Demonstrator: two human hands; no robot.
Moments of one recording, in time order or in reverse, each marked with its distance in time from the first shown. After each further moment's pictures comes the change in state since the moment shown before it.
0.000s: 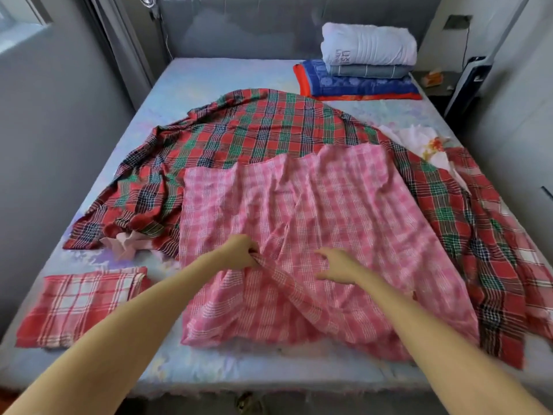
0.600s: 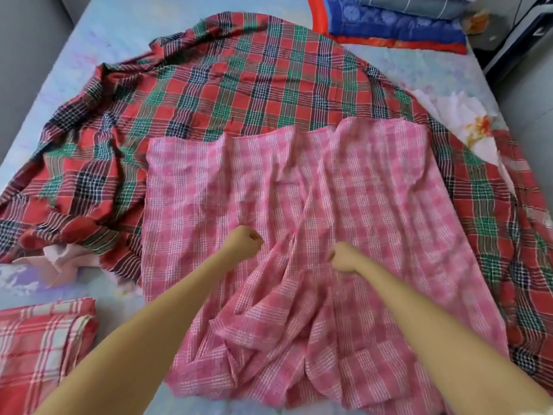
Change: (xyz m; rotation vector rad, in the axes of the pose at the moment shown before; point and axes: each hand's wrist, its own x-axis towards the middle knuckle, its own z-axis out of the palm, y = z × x) left_hand 0.211 -0.082 0.010 -0.606 0.033 -0.287; right_hand 0.238 0.032 -0.020 -0.100 -0.228 0.294
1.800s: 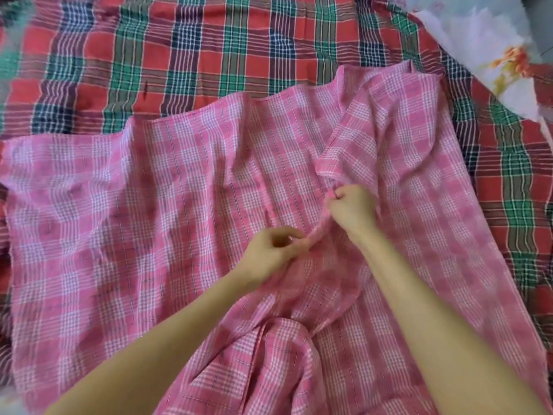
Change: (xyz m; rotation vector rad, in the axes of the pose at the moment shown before) left_hand 0.139 0.084 0.094 -0.404 -0.196 0.247; right_hand 0.151 0.046 -0.084 0.746 0.634 0.114
